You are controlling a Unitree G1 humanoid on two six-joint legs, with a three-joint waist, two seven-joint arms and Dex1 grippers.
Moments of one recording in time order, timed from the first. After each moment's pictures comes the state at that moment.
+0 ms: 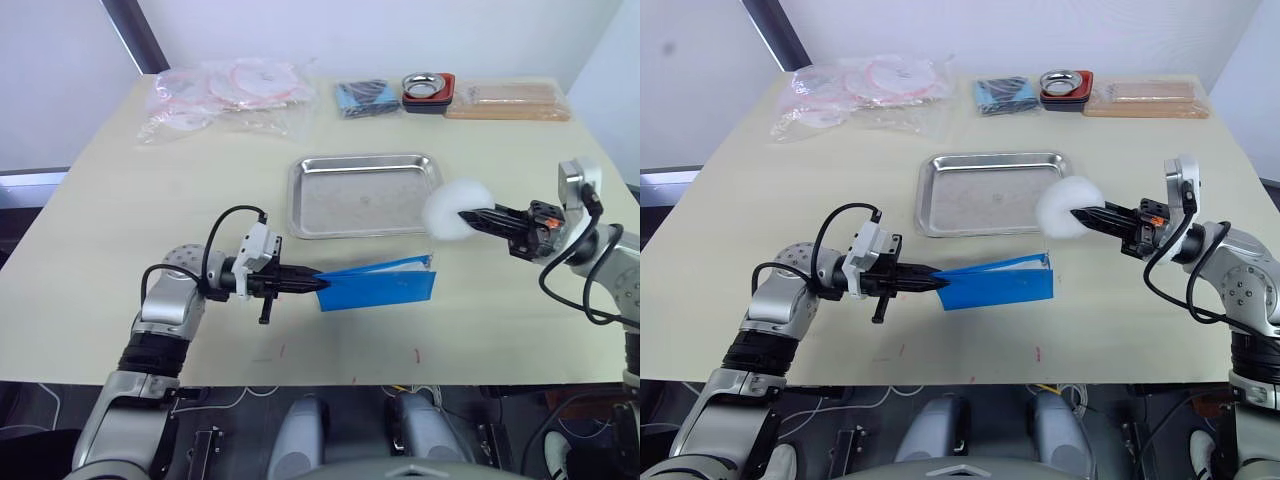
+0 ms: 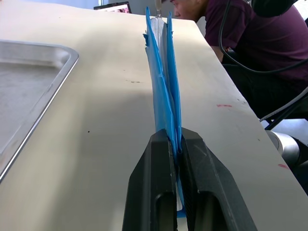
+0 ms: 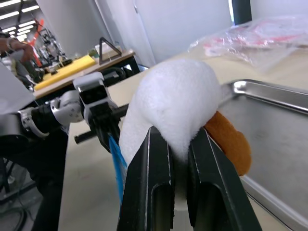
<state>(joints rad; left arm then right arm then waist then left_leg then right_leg) -0.44 0.61 -0.08 0.22 -0.41 0.12 -1.52 -0.42 -0.66 -0.24 -0.11 0.86 0.72 1.10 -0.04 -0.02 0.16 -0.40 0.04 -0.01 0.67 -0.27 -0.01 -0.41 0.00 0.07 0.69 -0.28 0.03</state>
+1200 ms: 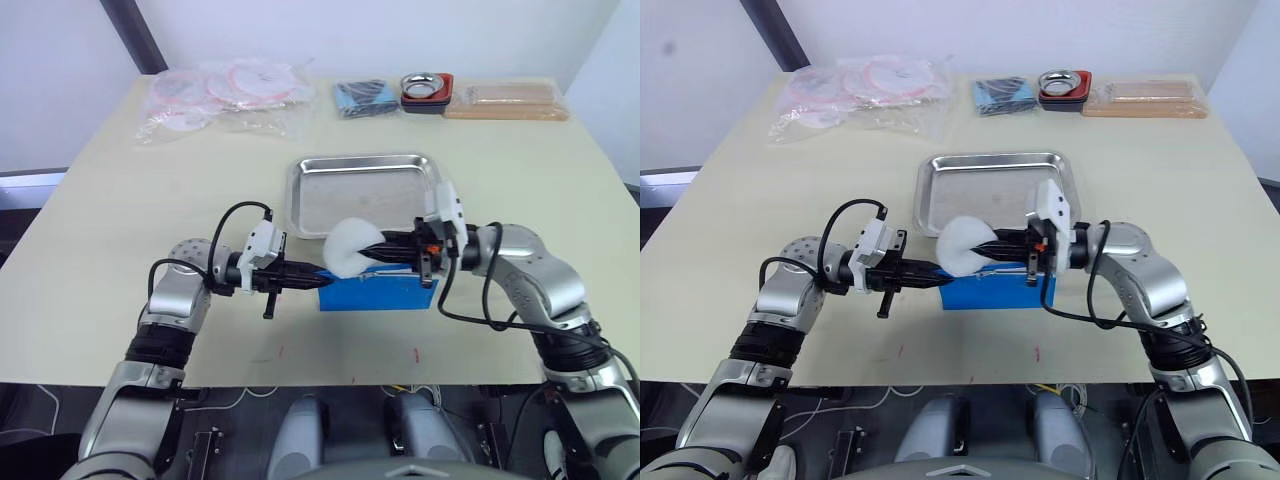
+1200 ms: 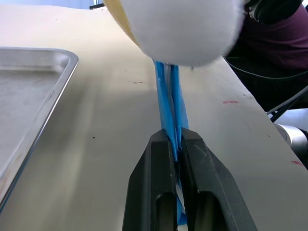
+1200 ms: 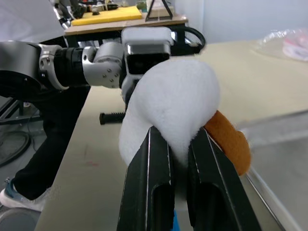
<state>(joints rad) -0.48 0.60 -0.11 0.27 -0.39 0.05 -1.53 -0.56 -0.38 0.22 -0.19 0.49 0.46 1.06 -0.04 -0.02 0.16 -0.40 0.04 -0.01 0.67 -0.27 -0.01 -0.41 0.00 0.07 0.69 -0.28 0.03</state>
